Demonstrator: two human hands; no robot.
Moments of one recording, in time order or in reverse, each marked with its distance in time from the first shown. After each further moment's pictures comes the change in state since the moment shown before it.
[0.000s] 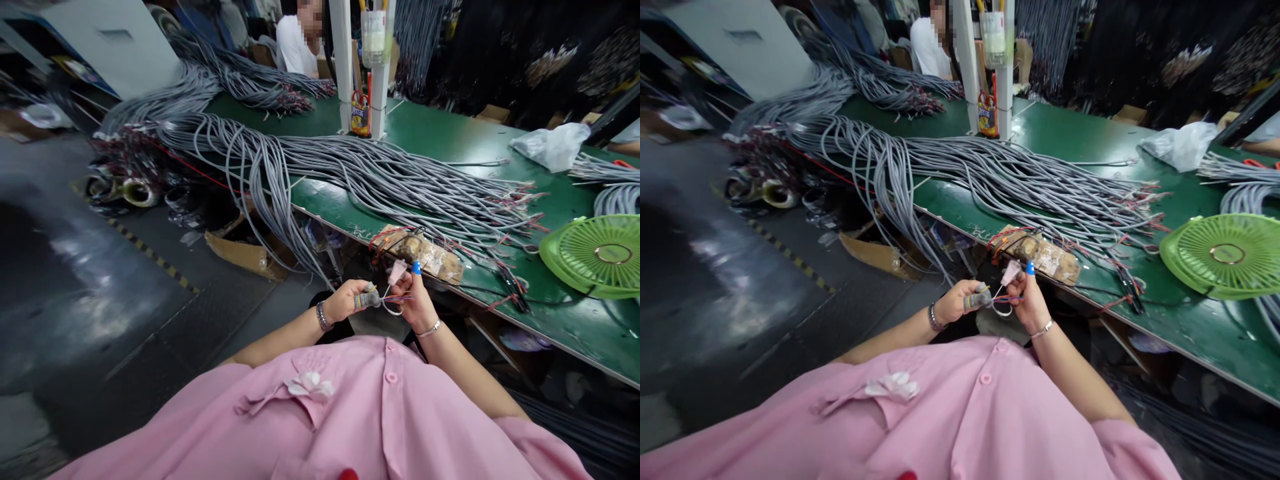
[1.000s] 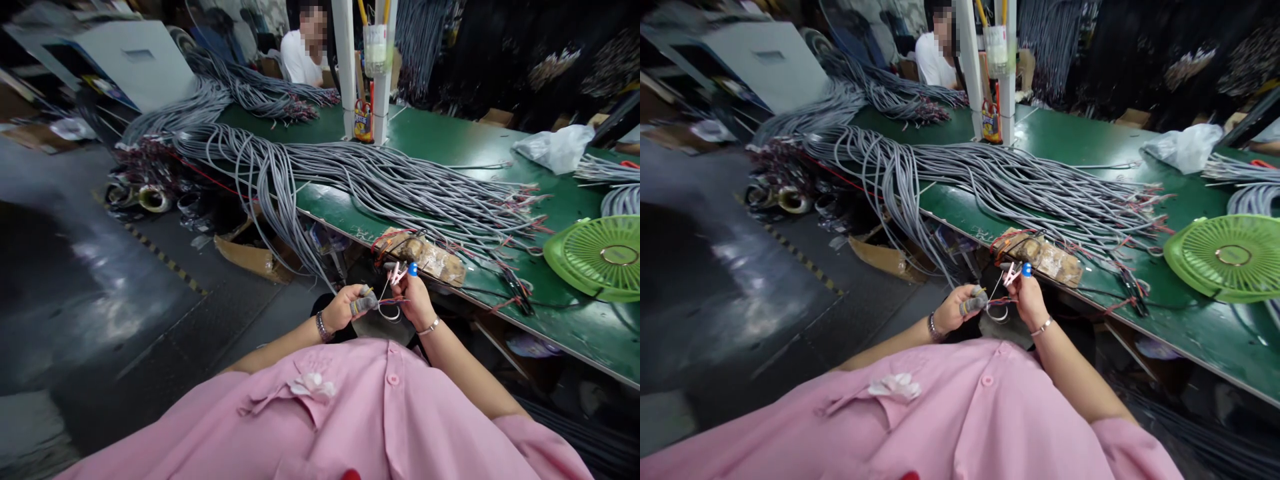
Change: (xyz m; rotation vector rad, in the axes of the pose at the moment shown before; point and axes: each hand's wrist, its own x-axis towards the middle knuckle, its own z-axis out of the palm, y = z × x) left_hand -0.016 -0.010 0.005 -0.046 0.097 0.093; right_hand 0.005 0.005 0.001 -0.196 0.035 -0.163
